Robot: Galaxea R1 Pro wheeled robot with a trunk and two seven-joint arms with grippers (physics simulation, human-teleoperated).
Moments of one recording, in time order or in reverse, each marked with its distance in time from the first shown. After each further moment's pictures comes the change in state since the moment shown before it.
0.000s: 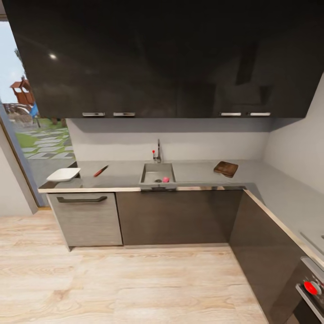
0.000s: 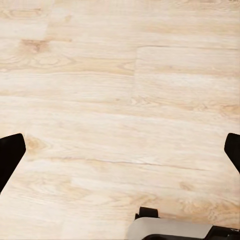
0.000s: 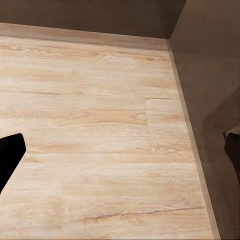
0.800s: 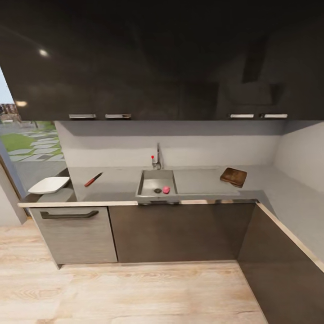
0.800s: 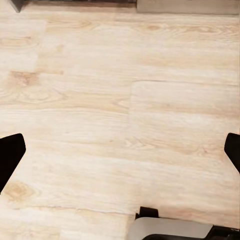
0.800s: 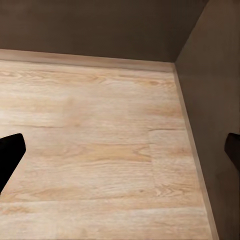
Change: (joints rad) left arm 0.000 0.001 0.000 0.000 0.000 0.000 0.000; right arm 0.000 0.000 0.001 0.000 0.000 0.000 0.000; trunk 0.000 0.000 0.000
